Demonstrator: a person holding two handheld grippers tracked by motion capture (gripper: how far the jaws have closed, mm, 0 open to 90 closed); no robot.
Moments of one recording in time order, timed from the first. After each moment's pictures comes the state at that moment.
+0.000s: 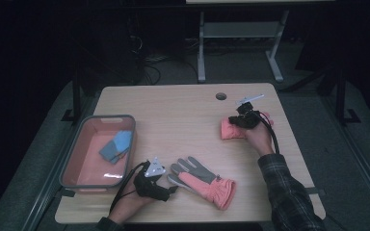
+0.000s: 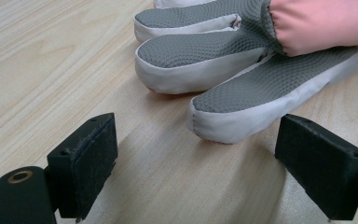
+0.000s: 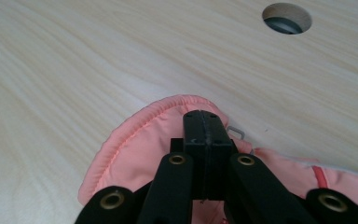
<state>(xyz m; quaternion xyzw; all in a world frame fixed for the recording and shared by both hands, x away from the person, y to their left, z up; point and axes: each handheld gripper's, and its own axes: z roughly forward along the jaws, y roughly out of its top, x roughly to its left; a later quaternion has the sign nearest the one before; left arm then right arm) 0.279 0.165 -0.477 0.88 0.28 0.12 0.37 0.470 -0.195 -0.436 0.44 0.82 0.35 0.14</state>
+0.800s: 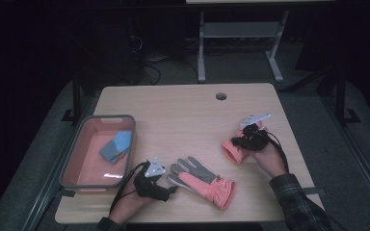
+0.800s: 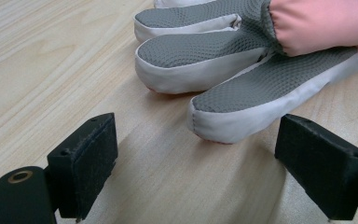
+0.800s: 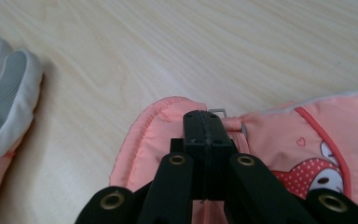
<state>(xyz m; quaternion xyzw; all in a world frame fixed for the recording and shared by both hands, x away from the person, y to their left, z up) 0.278 0.165 -0.476 0.88 0.28 0.12 0.37 0.389 -0.200 -0.434 0.38 0.85 0.34 0.10</state>
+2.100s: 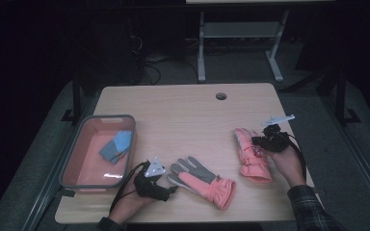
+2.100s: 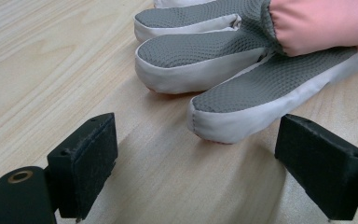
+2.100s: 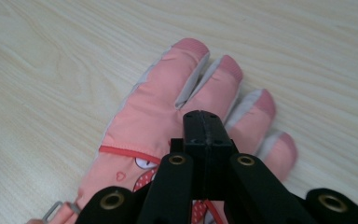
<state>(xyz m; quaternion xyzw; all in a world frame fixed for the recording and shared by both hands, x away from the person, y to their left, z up) 0.279 0.165 -0.476 0.88 0.28 0.12 0.37 0.378 -0.255 -0.431 0.45 0.82 0.33 0.14</state>
